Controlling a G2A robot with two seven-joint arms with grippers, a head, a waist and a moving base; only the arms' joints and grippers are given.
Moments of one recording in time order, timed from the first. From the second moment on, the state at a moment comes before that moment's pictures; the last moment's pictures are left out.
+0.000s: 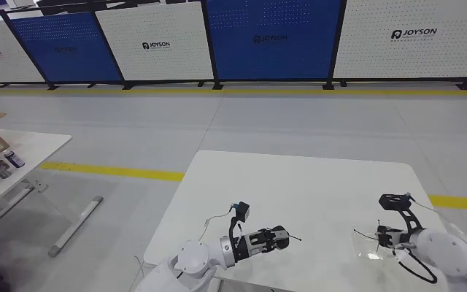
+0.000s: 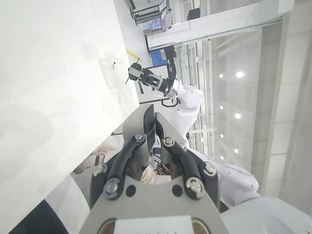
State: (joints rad) left arm 1.50 -1.11 -1.07 -1.76 -0.33 -0.12 -0.56; right arm -1.31 -0.84 1.33 -1.76 -0.65 0.09 1.19
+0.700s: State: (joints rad) left arm 1.50 -1.11 -1.07 -1.76 -0.33 -0.12 -0.56; right arm -1.31 -0.84 1.33 -1.76 -0.65 0.10 1.18
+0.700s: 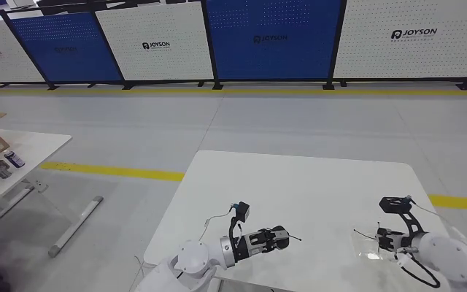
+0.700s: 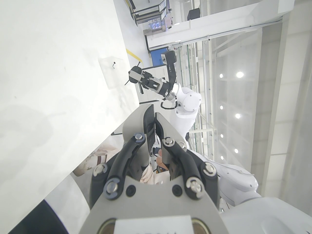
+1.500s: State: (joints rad) left arm 1.50 -1.11 -1.07 -1.76 -0.33 -0.12 -0.56; right arm -1.52 -0.85 1.48 -1.90 -0.53 0.17 0.81
